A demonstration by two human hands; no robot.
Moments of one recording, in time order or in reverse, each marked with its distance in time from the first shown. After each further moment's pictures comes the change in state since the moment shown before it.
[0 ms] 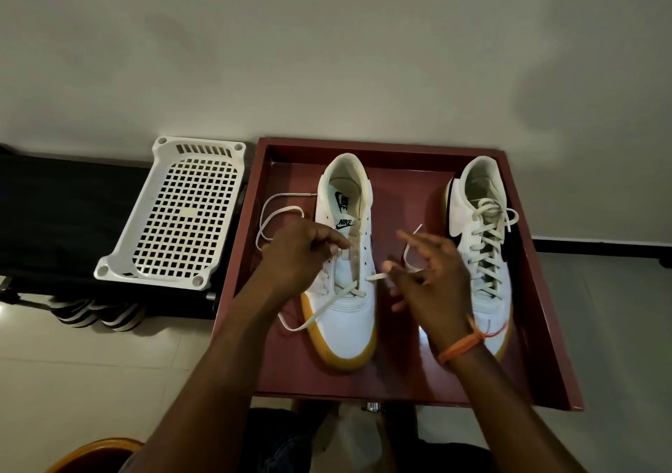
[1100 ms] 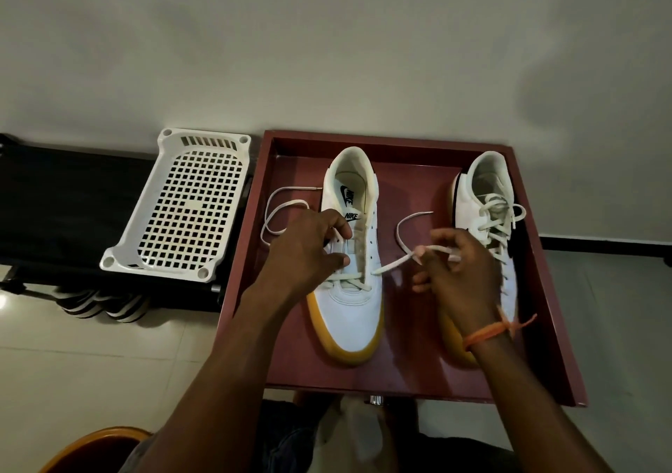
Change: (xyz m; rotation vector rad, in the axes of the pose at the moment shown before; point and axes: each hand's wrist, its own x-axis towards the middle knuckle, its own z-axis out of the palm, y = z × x) left_hand 0.003 -0.015 0.009 0.124 0.067 0.053; right_hand 0.012 0.000 -0.018 0.103 0.101 0.085
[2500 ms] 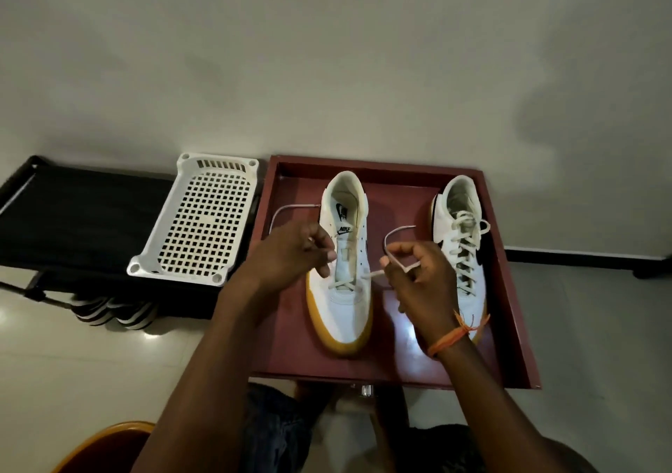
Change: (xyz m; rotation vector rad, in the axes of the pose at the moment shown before) left_hand -0.038 0.051 -0.063 -0.168 -0.192 -0.099; right_hand -0.036 -0.039 0.005 -0.107 -0.077 -0.169
